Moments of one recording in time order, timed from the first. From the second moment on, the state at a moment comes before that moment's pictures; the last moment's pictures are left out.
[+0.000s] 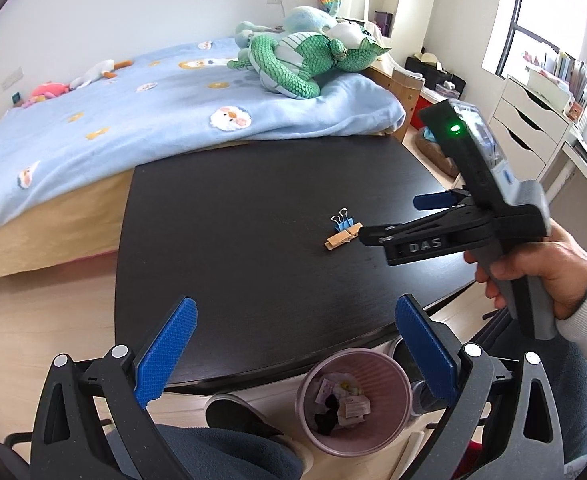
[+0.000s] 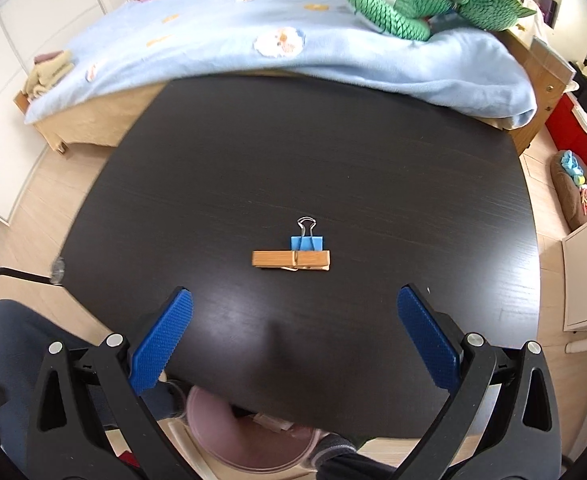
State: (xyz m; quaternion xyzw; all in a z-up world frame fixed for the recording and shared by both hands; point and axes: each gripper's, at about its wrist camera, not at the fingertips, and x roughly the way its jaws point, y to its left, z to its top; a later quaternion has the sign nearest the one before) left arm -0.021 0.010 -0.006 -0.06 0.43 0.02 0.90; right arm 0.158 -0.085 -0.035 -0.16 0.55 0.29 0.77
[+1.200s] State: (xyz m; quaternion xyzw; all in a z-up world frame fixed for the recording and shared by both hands) left arm -0.008 0.017 -0.022 -0.08 0.44 0.02 0.89; right arm 0.179 -0.062 -0.091 -0.19 0.58 0.29 0.74
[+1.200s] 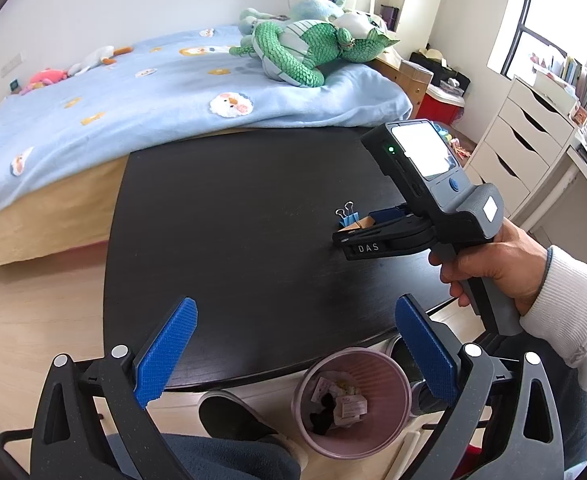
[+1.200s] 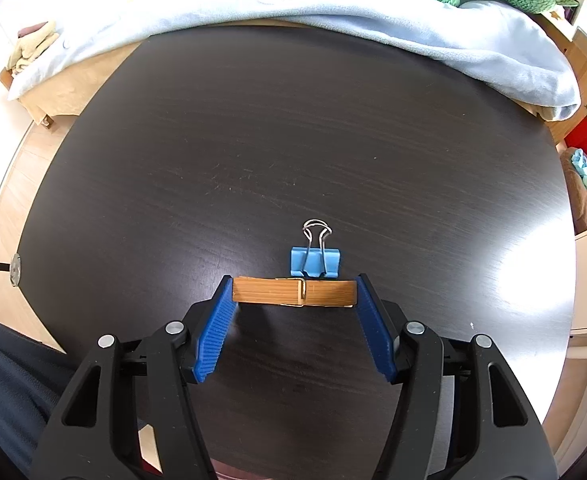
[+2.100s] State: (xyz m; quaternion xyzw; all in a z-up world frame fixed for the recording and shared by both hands) left arm 0.109 0.008 -0.037 -0.06 0.47 -0.06 0.88; right arm 0.185 -0.130 -0.058 -0.17 0.57 0.26 0.76
